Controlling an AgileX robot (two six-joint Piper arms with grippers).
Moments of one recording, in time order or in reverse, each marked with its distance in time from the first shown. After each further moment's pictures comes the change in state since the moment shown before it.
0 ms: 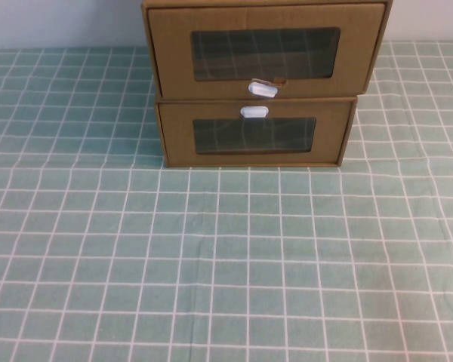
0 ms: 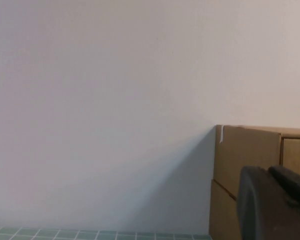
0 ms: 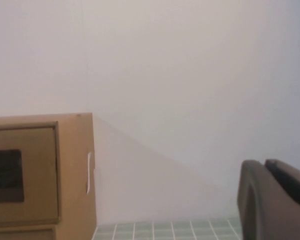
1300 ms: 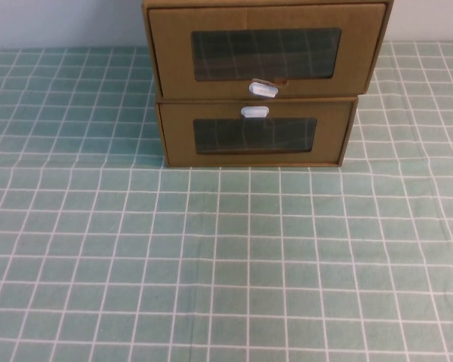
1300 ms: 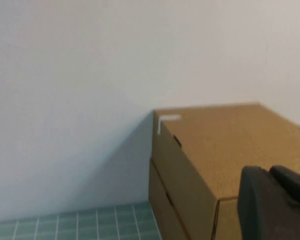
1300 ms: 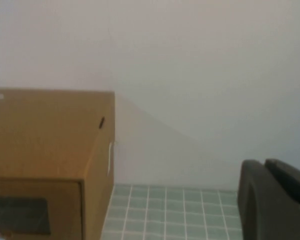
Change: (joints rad) right arm 0.024 0.746 -1.211 -0.205 0.828 0.155; left arm 0.000 0.832 -1.270 -0.261 0.840 0.258
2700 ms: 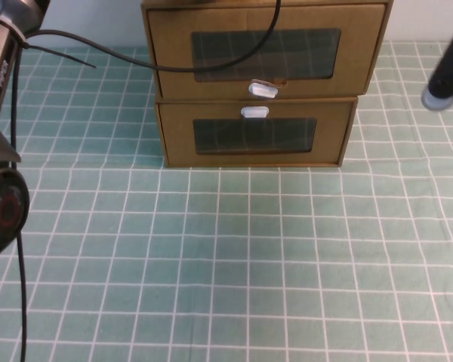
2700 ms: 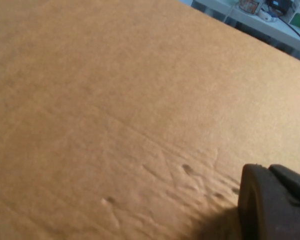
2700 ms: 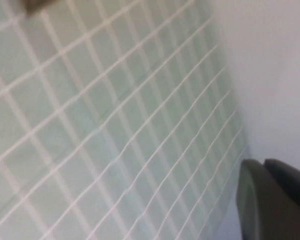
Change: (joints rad) right arm 0.367 0.564 0.053 -0.634 0.143 -0.343; left arm -0.171 1.518 -1.411 -0.589 0.681 0.422
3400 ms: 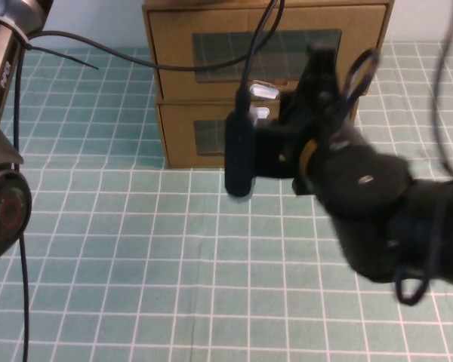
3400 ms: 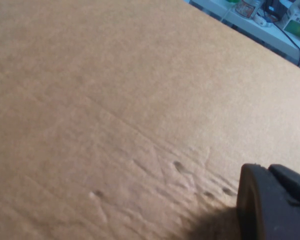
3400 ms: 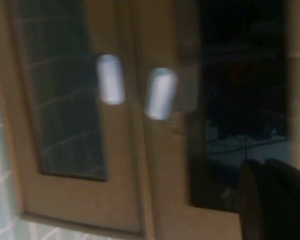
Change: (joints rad) right arm 0.510 0.297 0.002 -0.974 0.003 0.742; left arm -0.006 0.000 0.000 0.000 0.008 -0.066
